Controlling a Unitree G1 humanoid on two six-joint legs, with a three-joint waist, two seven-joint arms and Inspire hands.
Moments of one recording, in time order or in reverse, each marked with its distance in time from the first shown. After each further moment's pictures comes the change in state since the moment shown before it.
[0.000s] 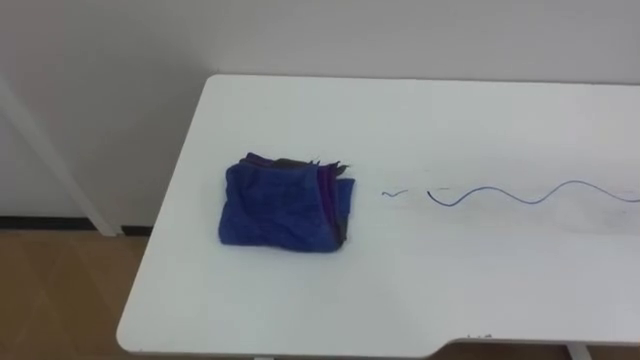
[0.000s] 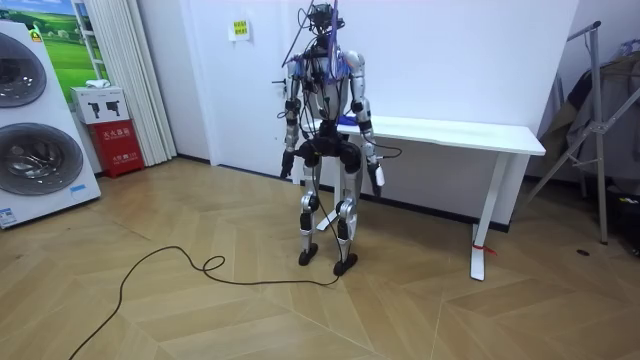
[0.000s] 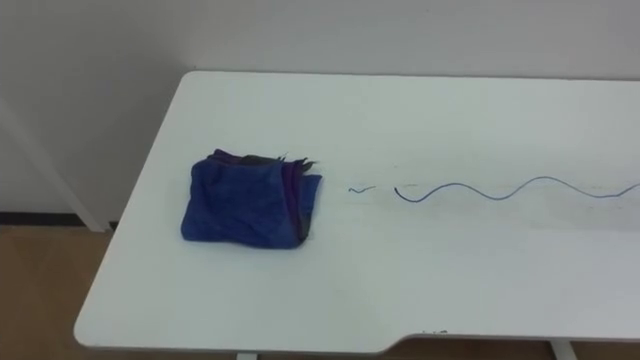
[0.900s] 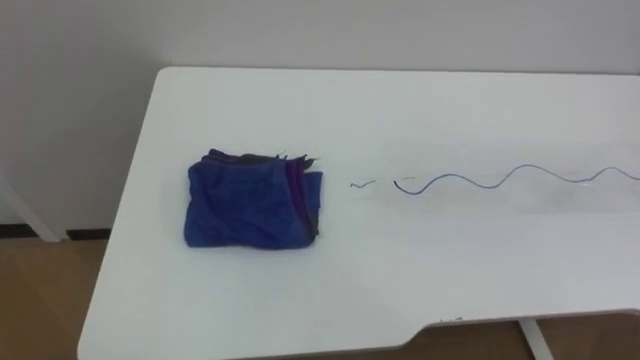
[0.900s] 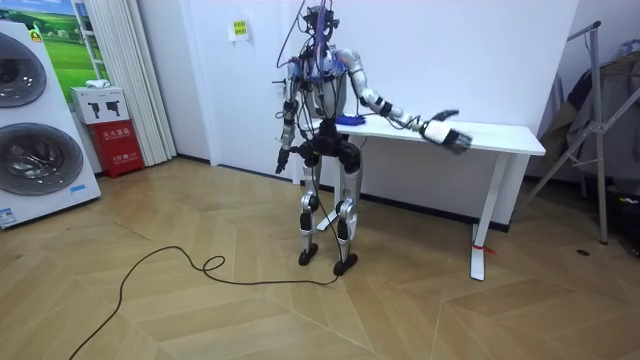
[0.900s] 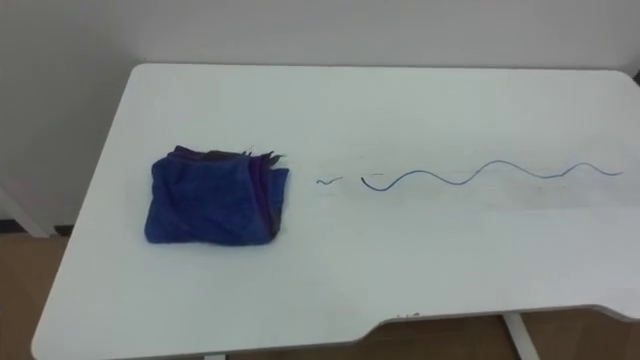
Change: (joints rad) left arm 0.026 0.080 0.192 -0.082 -0.005 -0.034 0.021; right arm -0.100 -0.224 -0.540 -0.619 0.180 -0.104 -0.579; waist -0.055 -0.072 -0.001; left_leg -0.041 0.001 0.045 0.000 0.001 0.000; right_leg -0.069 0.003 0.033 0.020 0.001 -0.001
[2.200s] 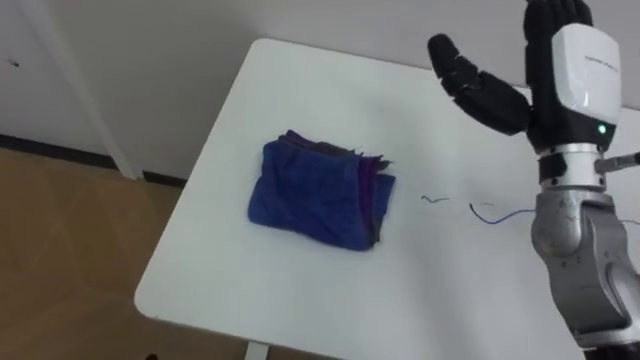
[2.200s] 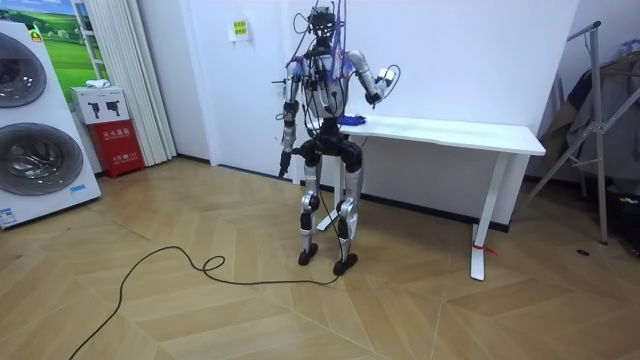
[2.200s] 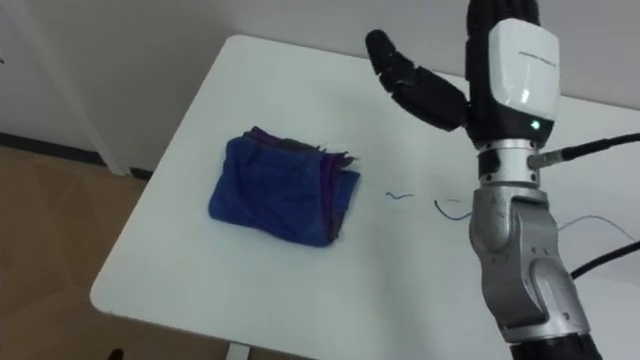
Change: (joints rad) left arm -0.065 0.006 -0.210 -0.008 -0.017 -0.048 -0.002; right arm -0.221 0.000 0.706 -0.681 -0.851 -0.071 0.280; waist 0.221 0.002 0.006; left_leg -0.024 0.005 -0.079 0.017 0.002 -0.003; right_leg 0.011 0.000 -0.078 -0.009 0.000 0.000
